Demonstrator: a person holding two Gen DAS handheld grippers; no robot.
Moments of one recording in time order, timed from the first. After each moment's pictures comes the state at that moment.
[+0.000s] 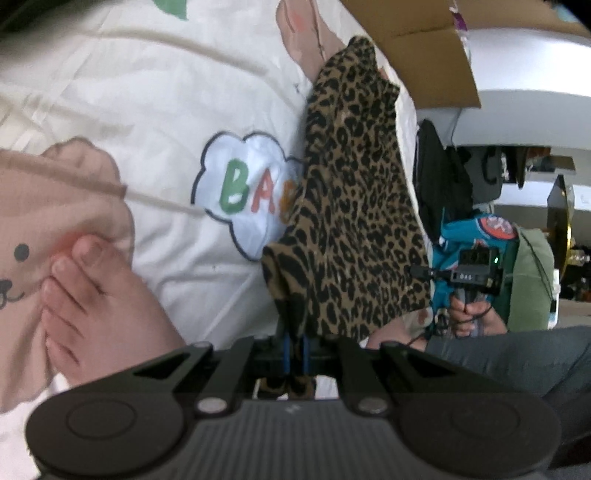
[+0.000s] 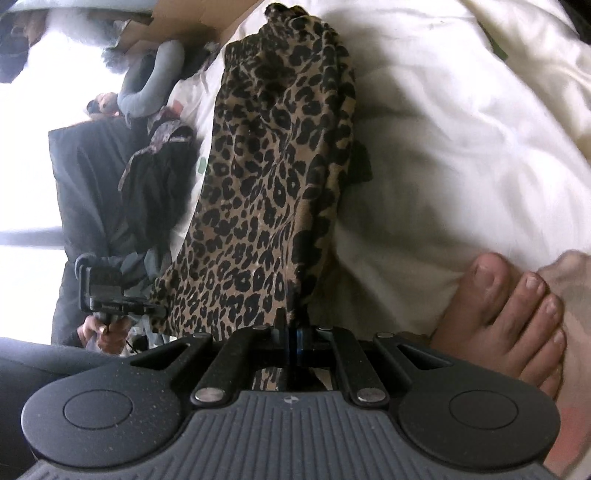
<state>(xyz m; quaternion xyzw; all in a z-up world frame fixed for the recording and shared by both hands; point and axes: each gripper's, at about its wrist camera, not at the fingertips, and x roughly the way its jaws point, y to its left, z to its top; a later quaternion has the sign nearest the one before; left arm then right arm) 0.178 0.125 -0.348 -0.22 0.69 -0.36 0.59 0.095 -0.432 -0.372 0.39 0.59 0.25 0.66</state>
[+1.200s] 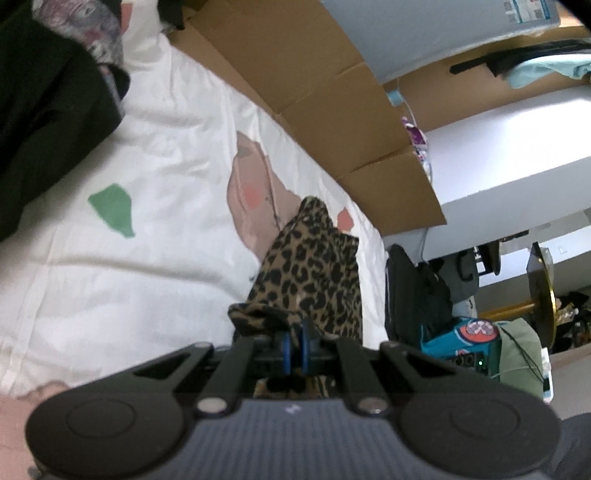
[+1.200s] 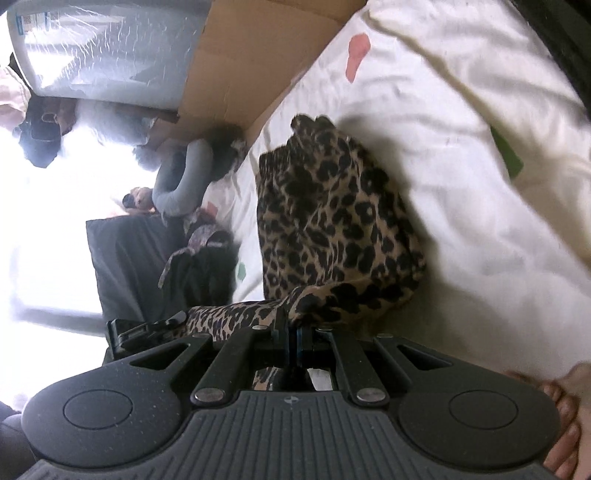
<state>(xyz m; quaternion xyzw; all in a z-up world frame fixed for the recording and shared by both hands) 0.274 0.104 -0.303 -0.27 0.54 -0.35 0.71 0.135 -0.454 -0.358 0.47 0.47 0.22 0.71</state>
